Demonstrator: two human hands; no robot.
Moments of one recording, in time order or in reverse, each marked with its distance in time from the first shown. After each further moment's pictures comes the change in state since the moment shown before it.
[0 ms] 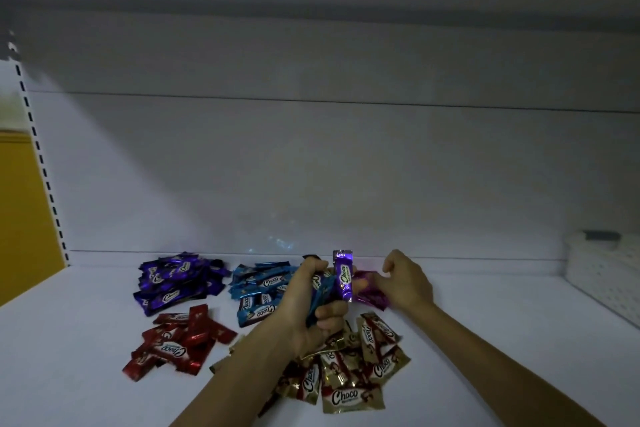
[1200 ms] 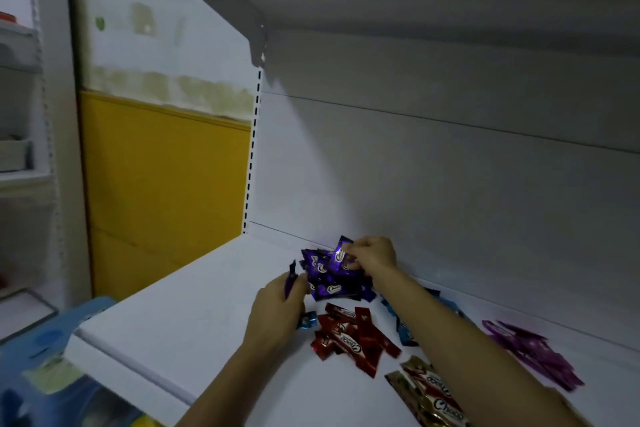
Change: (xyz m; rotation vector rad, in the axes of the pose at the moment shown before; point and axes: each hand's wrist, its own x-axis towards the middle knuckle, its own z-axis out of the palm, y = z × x) left_hand -0.152 0.066 -0.182 0.830 1.001 0.704; right_hand -0.013 -0.265 0.168 0.548 -0.400 0.021
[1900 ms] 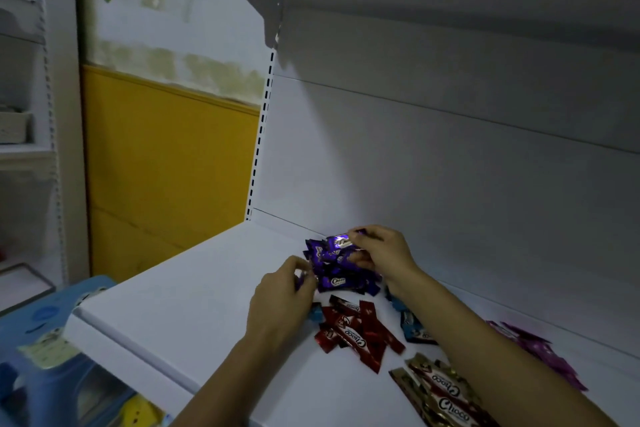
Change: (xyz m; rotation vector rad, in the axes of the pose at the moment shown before) left_hand 0.002 -0.002 0.000 0.311 0.040 0.131; right_hand -0.039 -0.014 -0.012 0.182 -0.193 -0.109
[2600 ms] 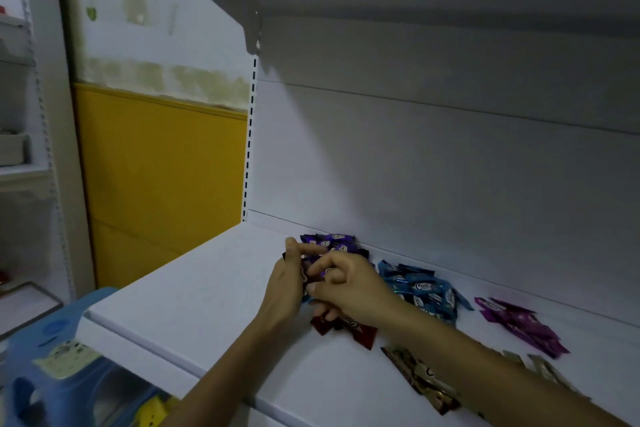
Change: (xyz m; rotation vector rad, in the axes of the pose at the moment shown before) left_hand -0.005 0.019 0.002 -0.633 -0.101 -0.054; right_hand -0.094 -0.003 0.019 -0.240 -0.382 -0.138
